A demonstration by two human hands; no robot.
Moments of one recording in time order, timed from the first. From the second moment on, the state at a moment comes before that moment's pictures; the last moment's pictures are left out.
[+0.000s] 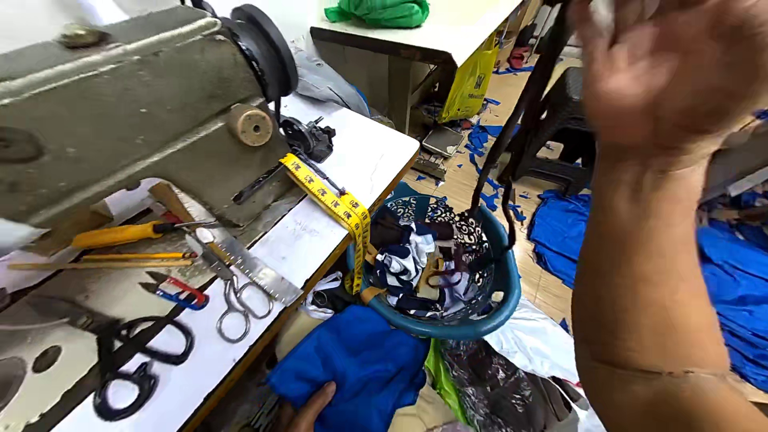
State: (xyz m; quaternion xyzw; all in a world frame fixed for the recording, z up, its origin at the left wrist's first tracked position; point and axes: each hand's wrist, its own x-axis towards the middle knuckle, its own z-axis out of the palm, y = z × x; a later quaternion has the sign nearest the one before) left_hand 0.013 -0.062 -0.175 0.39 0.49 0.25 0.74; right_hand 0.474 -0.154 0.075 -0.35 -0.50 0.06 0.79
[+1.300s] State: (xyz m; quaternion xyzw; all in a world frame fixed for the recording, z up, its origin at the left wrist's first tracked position) left_hand -0.049 -0.066 -0.174 0.41 0.62 0.28 0.61; right_hand 0.544 -0.162 -0.095 -0.52 -0.05 -0.08 0.85
